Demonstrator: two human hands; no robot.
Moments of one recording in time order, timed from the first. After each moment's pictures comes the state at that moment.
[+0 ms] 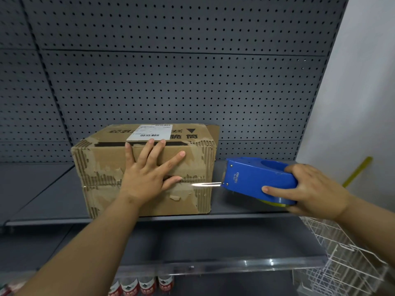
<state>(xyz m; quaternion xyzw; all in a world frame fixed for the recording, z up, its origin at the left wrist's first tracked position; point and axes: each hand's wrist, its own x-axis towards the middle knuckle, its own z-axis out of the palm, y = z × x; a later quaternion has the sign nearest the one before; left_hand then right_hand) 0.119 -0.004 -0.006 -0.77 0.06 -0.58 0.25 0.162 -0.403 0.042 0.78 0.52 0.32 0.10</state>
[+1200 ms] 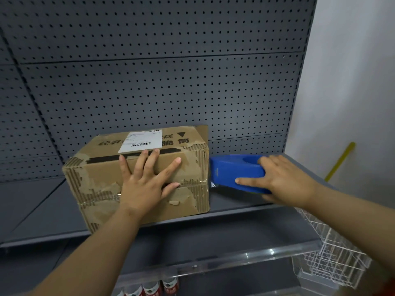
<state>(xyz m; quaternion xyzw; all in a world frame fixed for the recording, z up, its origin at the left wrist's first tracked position) 0.108 -0.018 -0.008 -0.79 0.05 -0.57 0.22 0.149 -0.364 0.035 0.83 0.45 0.30 0.12</state>
